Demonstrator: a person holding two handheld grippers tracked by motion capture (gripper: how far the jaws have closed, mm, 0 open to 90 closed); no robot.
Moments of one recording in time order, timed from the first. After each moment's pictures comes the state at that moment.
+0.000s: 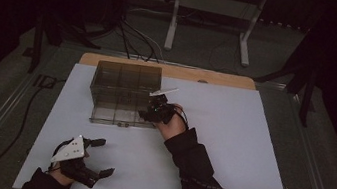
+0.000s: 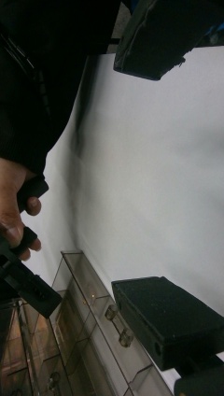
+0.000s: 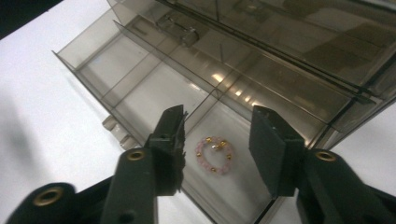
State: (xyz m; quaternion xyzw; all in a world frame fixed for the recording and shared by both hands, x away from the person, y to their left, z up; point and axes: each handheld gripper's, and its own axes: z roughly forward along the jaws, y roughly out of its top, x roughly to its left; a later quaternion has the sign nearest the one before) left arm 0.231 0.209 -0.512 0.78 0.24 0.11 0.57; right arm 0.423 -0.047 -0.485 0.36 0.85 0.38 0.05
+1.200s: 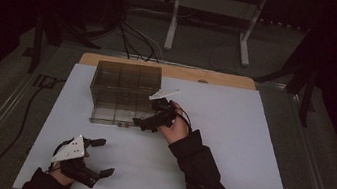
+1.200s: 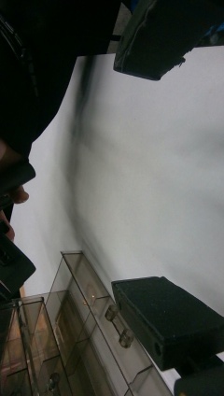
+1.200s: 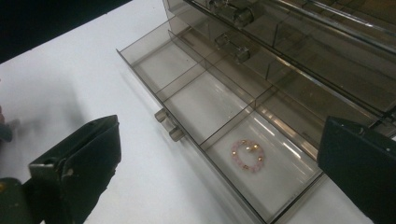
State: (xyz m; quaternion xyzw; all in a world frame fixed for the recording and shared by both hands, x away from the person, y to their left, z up) left arm 0.232 0.208 -0.513 0.78 0.24 0.11 0.57; right arm 0.402 -0.052 -0.463 0.29 0.86 0.42 0.05
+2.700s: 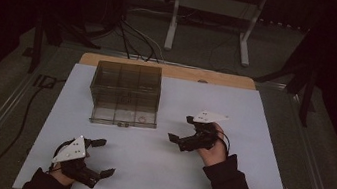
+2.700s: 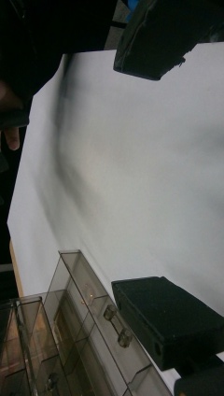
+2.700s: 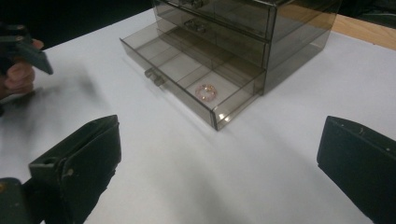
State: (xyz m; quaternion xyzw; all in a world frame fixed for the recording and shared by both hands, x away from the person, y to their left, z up) left arm 0.231 0.206 -0.513 0.78 0.24 0.12 0.56; right arm 0.350 -0.173 -0.466 0.29 0.82 0.49 0.09
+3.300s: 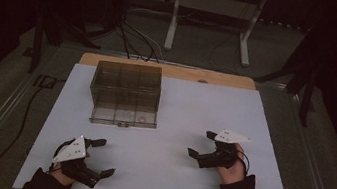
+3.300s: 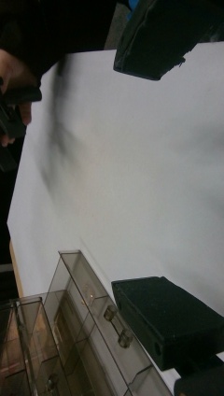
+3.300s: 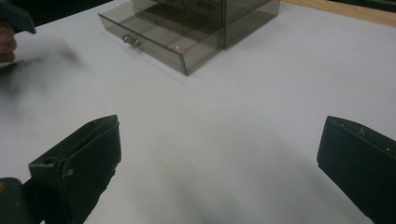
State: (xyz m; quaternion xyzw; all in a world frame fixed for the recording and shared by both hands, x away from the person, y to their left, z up) left arm 0.231 0.206 -0.513 0.78 0.24 0.12 0.56; right arm 0.313 -0.236 -0.489 0.32 0.81 0.48 0.12
